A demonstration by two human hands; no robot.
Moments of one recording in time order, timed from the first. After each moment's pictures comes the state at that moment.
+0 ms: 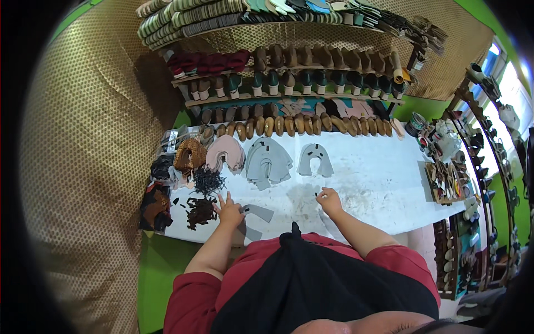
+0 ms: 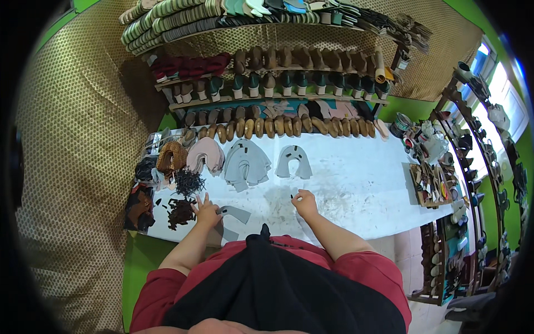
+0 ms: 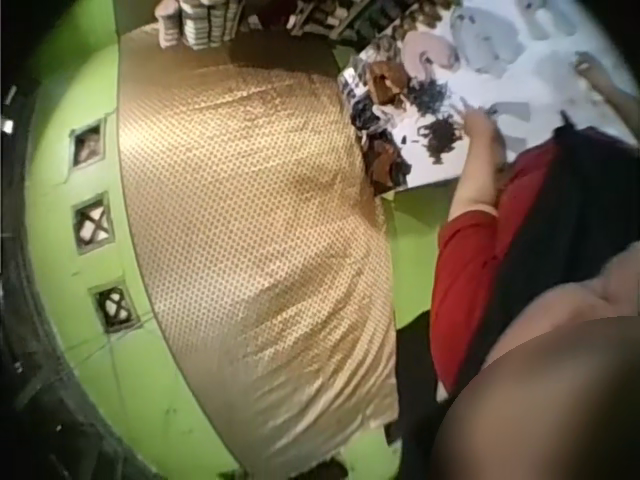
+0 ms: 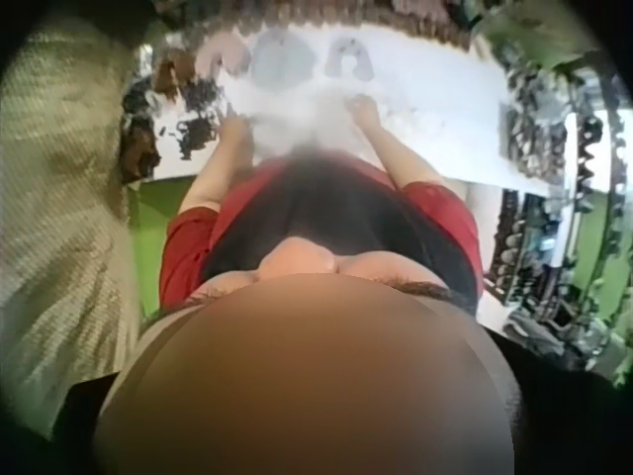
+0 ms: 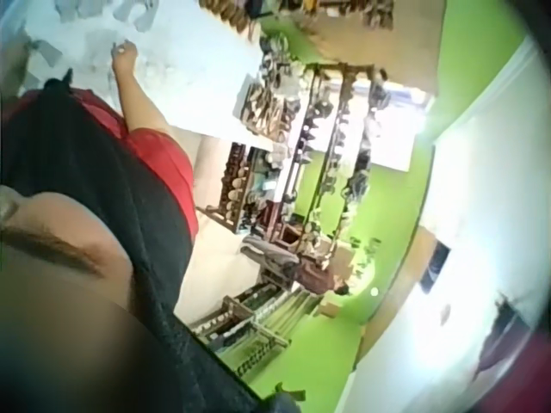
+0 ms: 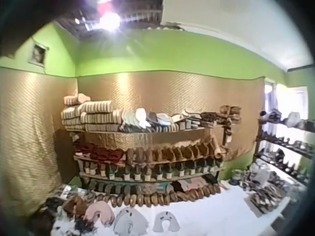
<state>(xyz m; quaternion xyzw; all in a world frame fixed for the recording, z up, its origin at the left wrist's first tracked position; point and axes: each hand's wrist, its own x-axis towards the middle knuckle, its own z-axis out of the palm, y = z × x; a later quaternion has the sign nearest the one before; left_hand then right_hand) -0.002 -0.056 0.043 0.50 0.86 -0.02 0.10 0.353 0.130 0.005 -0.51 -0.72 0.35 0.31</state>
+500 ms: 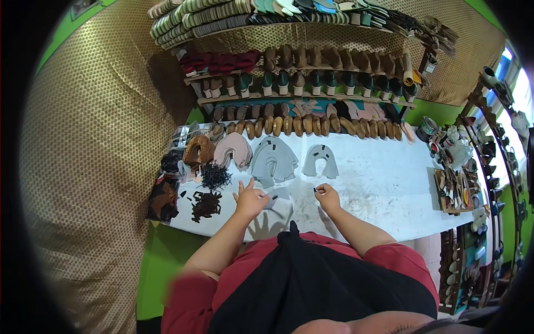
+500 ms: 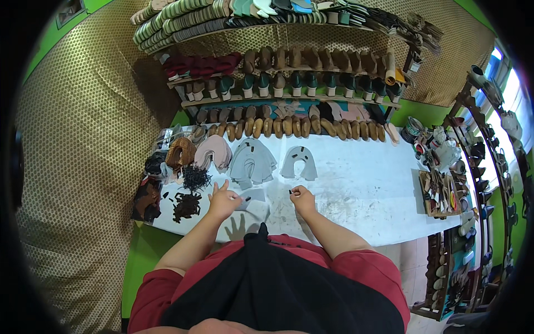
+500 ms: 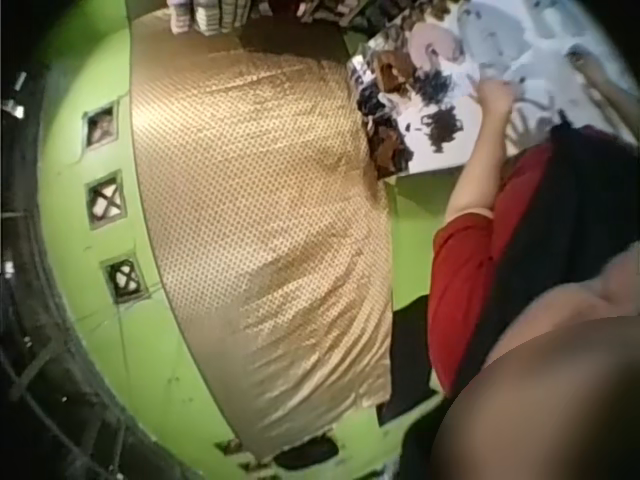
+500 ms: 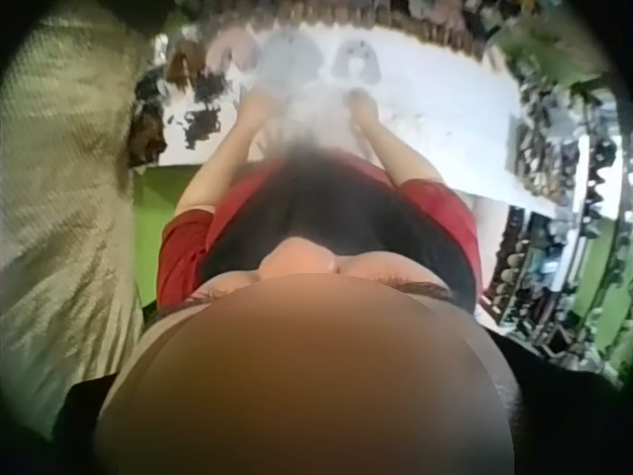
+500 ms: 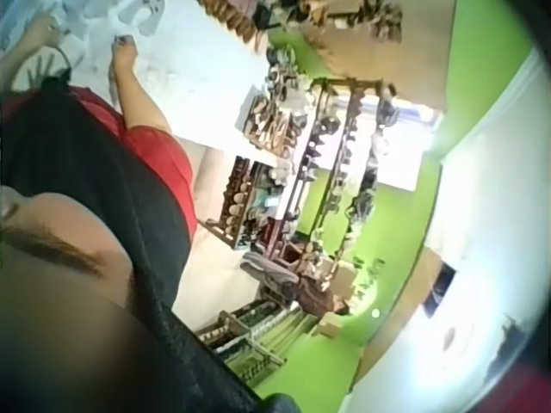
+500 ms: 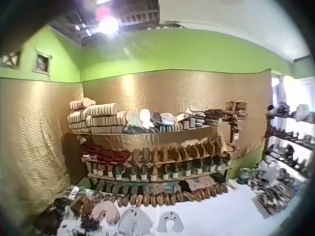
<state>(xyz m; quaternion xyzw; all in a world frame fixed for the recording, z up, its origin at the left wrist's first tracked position) 0.089 -0.015 0.143 0.49 0.83 0.19 0.17 0.340 0.135 0.032 -0.51 -0.68 0.43 0.30</state>
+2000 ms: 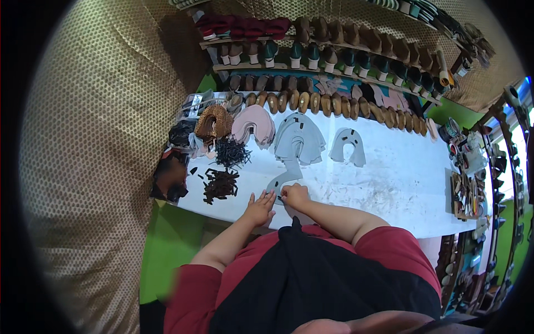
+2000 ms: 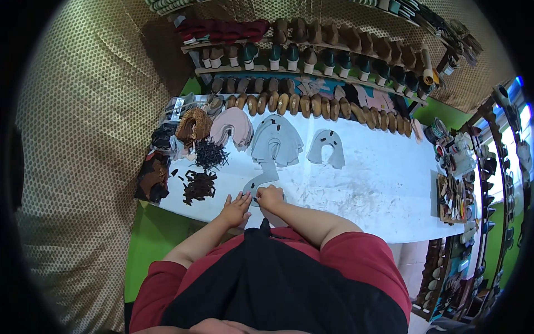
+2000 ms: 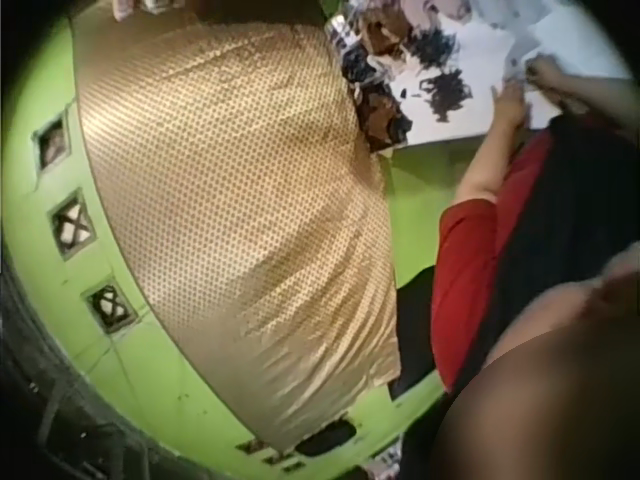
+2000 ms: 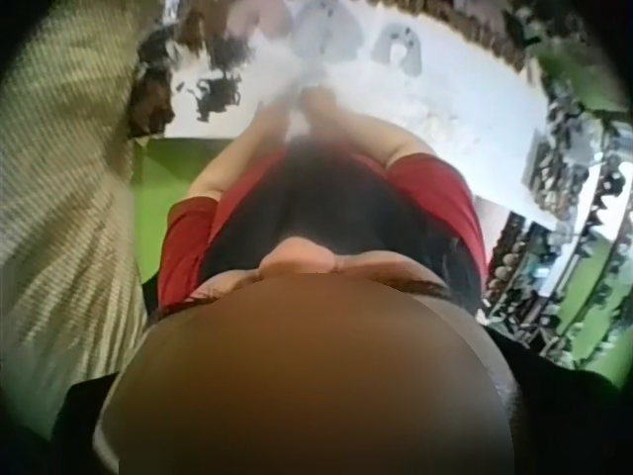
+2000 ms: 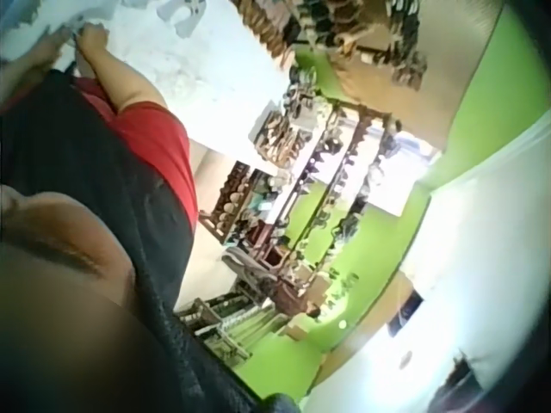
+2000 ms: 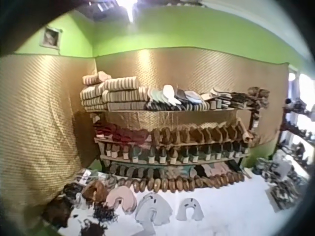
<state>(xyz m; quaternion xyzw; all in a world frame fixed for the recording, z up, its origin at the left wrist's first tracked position) 0.006 -0.103 -0.012 0.66 0.72 -0.07 0.20 0.151 0.047 -0.011 -0.32 -0.90 0.27 0.04</state>
